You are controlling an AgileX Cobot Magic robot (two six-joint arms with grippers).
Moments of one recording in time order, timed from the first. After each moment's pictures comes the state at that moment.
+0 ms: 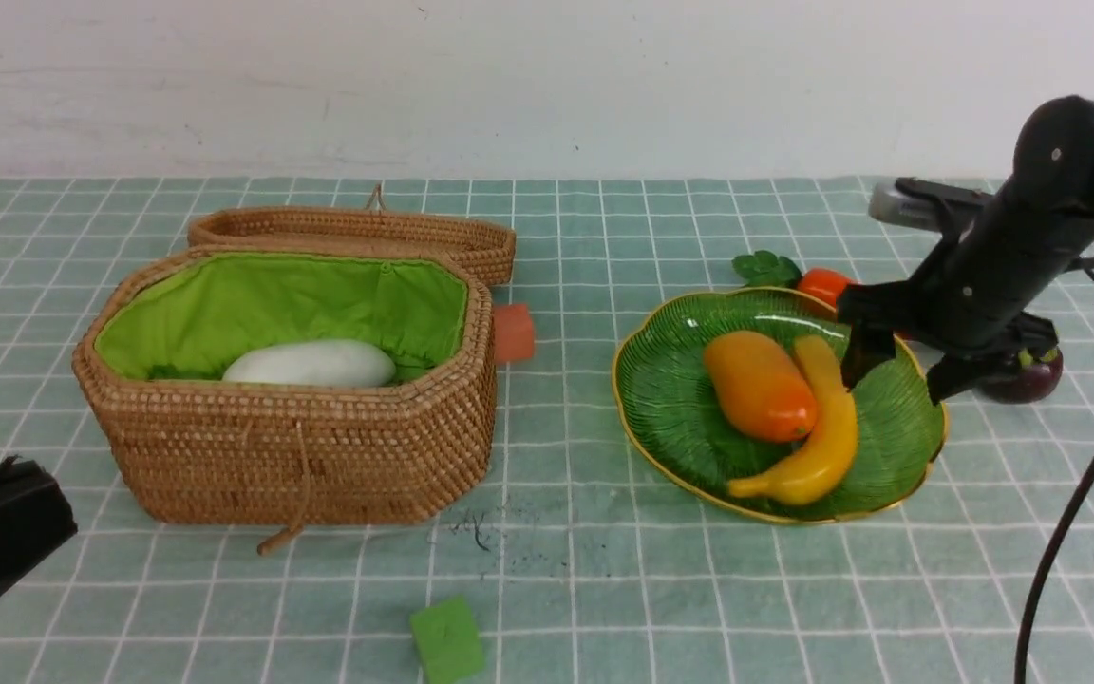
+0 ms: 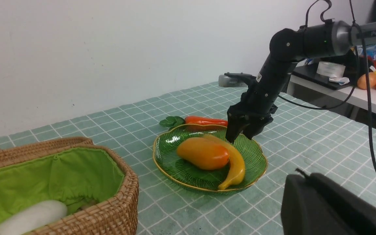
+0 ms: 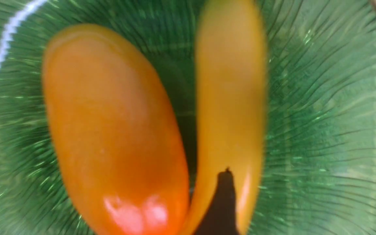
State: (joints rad) right arm 0.06 2.04 -1.66 0.22 0.94 0.06; left arm -0.74 0.33 -0.56 0.07 0.33 -0.16
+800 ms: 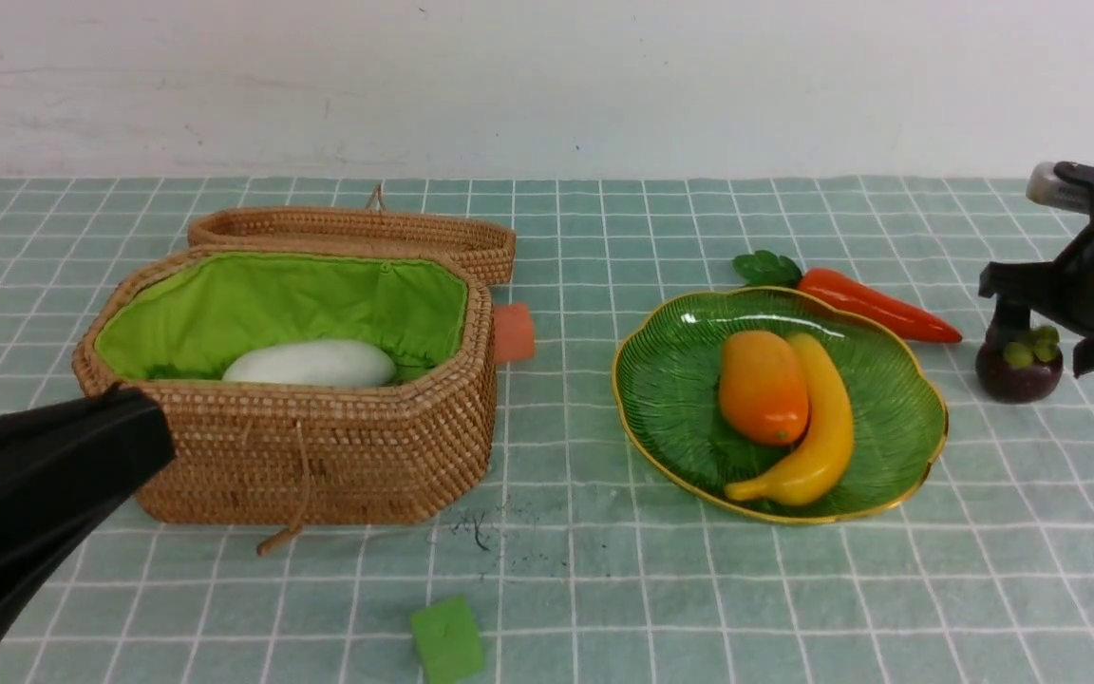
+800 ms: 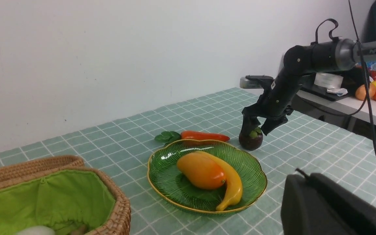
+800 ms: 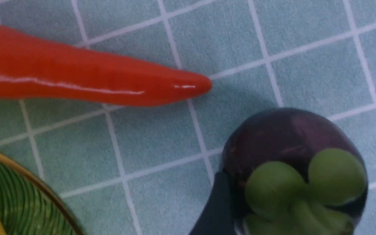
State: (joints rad) right arm -0.16 2.15 -1.73 0.10 0.77 0.10; left arm -0.74 0.46 -0.56 0.07 0.17 -0.16
